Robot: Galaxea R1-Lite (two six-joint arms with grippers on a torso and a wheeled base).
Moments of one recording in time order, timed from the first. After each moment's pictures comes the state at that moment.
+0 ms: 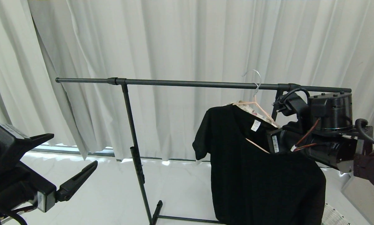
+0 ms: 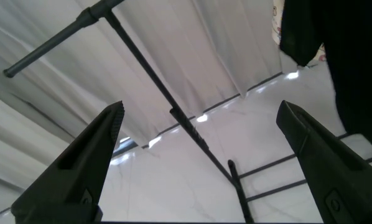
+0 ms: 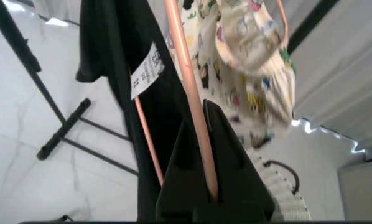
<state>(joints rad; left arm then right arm) -0.27 0.98 -0.40 -0.37 0.01 0.50 0.60 1.65 -0.86 -0.41 -0.29 -0.01</state>
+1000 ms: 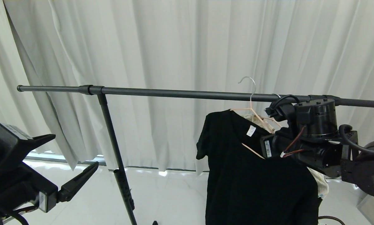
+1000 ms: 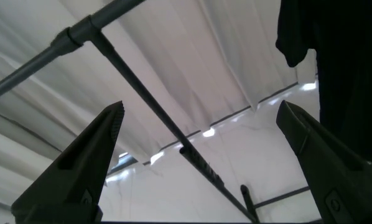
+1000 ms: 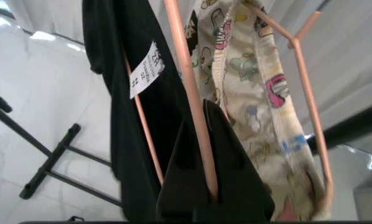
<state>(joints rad) -0.27 0.98 -0.40 -0.37 0.01 0.50 0.64 1.69 -0.86 -0.41 -0.35 0.05</state>
